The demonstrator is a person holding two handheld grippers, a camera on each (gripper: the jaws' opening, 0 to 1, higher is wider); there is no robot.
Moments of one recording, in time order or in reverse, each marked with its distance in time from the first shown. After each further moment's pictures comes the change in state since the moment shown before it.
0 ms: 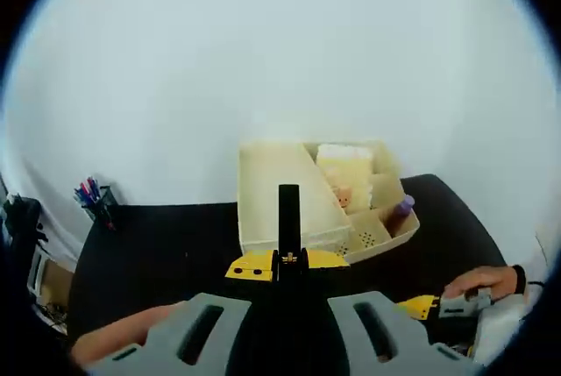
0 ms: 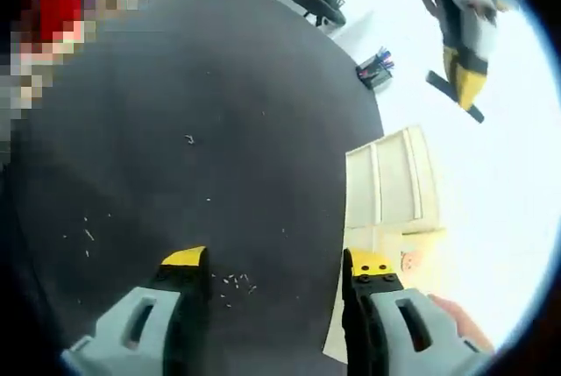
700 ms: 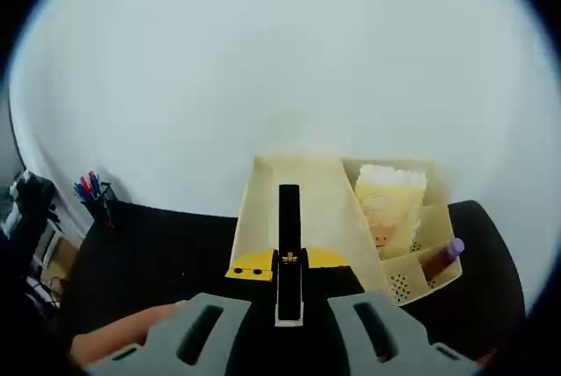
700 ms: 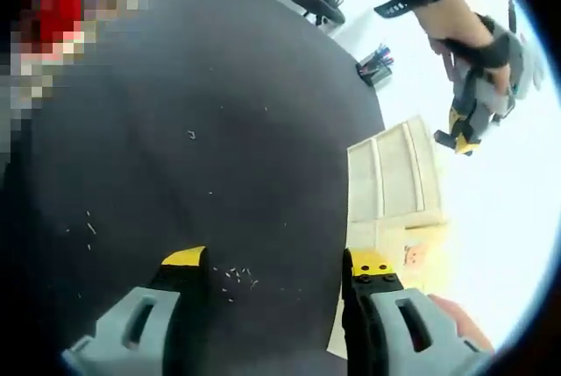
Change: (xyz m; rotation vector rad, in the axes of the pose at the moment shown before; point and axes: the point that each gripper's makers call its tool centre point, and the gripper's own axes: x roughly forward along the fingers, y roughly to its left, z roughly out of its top) left arm 0.084 0.010 0.015 -0.039 -0.006 0.205; right arm 0.008 -0.009 -0.013 0.014 0.000 0.010
